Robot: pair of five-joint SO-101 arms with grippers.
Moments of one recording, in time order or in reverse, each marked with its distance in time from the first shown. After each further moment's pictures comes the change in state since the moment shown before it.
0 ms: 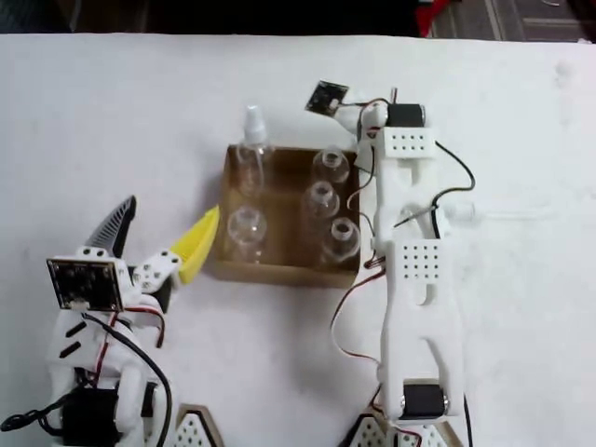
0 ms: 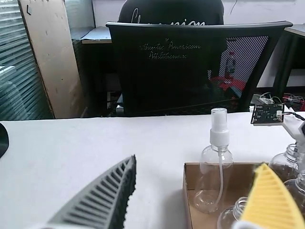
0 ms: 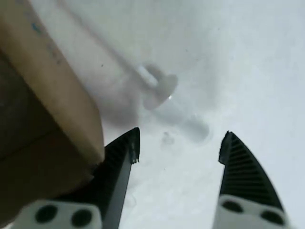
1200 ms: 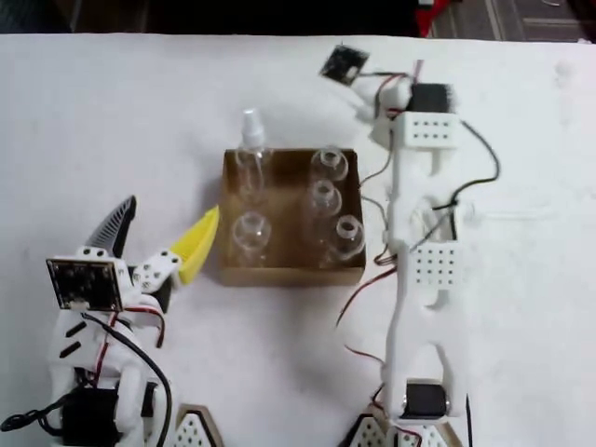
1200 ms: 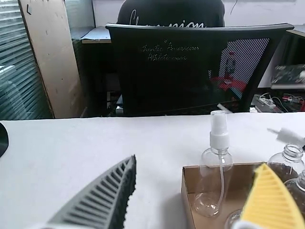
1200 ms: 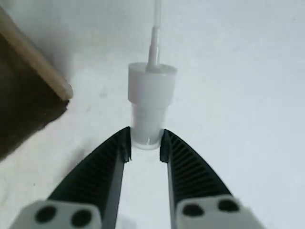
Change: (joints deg) left arm 0.0 0.0 0.0 0.0 0.2; right arm 3.3 -13.1 -0.9 4.8 -2.6
